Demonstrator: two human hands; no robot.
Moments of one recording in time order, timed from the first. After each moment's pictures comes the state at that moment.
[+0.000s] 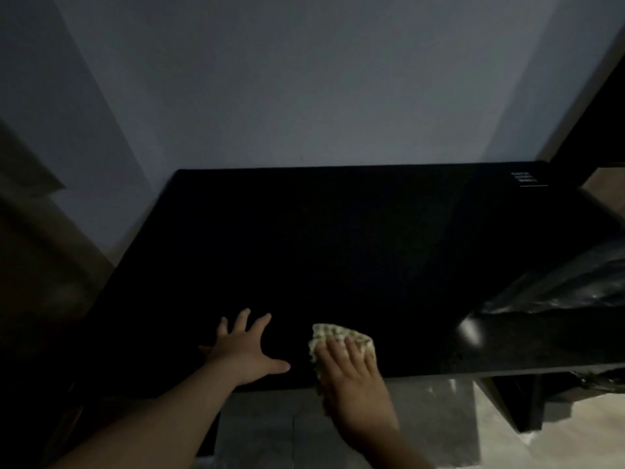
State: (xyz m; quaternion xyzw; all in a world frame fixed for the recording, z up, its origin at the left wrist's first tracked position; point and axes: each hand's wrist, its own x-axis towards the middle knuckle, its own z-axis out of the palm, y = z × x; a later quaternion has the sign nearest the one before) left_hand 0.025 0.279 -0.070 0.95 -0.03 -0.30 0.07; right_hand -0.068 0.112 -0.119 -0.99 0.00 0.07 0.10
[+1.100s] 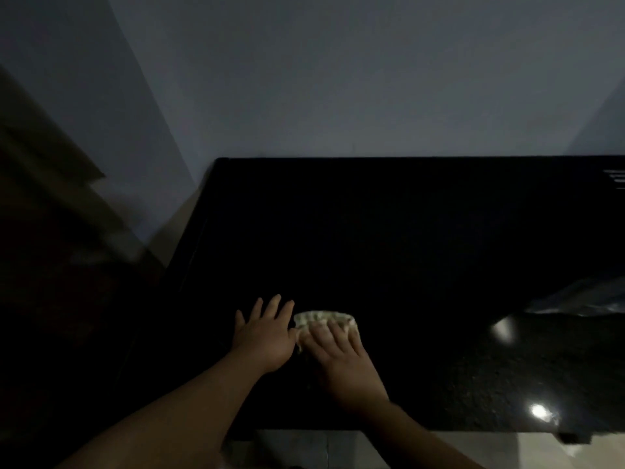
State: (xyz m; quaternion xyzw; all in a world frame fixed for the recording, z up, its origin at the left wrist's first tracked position) left_hand 0.109 0.338 -0.066 0.95 -0.10 -0.31 0.01; right_hand 0.045 0.190 -0.125 -0.98 -0.13 0.09 0.09
